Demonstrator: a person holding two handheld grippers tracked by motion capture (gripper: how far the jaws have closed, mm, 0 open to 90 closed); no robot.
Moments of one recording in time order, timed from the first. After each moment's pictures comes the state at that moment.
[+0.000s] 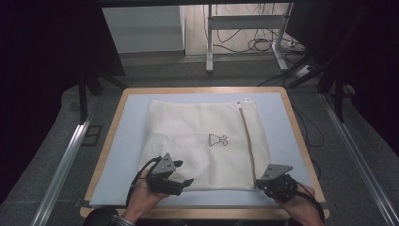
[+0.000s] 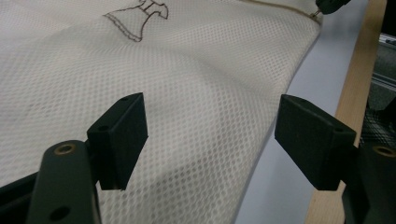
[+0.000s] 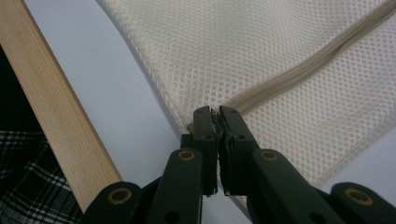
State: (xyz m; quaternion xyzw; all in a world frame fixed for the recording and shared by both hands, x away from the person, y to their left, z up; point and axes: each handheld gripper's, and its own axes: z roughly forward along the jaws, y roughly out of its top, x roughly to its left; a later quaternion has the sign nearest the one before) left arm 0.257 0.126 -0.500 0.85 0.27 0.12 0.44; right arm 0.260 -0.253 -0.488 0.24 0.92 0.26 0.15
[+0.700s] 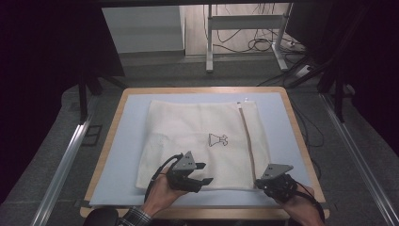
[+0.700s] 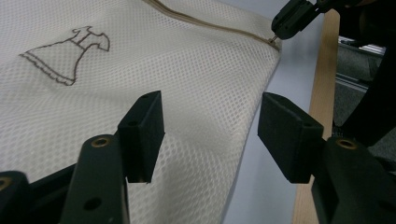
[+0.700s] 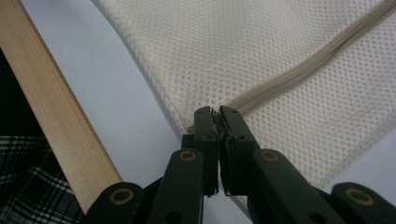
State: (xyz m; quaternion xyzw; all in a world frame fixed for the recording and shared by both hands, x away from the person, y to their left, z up) left arm 0.272 0.073 -0.497 0.85 0.22 0.07 0.46; right arm 0.260 -0.253 -0.488 0.25 0.92 0.27 0.14
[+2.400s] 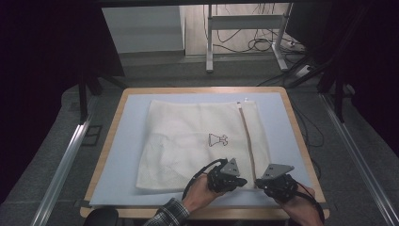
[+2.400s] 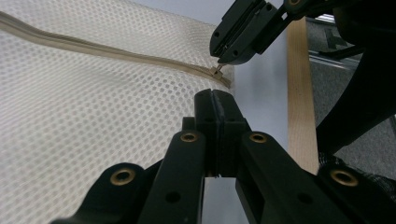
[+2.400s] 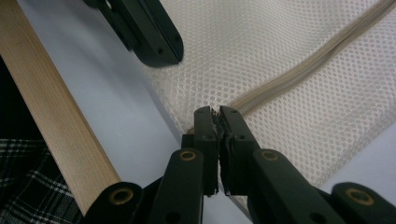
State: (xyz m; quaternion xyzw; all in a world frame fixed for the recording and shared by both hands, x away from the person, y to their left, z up) left arm 0.289 -0.041 -0.519 0.89 0.14 0.01 0.44; right arm 0.259 -0.253 -0.487 0.25 0.92 0.27 0.15
